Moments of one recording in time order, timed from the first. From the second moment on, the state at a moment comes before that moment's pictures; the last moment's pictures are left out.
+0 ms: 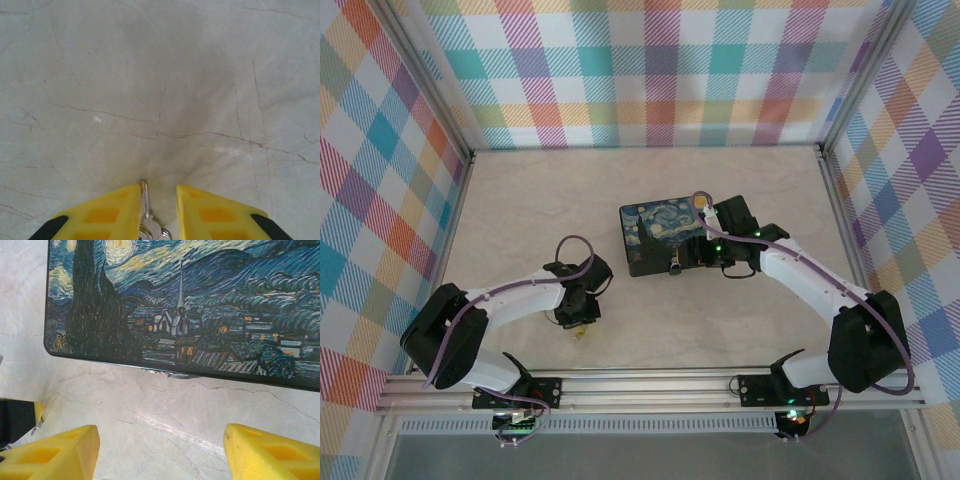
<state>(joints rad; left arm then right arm) -0.71 1.43 0.74 -0.81 -0.07 -0.97 0.47 1.37 0.98 -0.59 -0.33 0.39</state>
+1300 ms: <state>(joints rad) -0.73 1.42 0.69 -0.79 -0.10 -1.02 0.47 1.39 0.98 -0.58 -0.34 0.39</state>
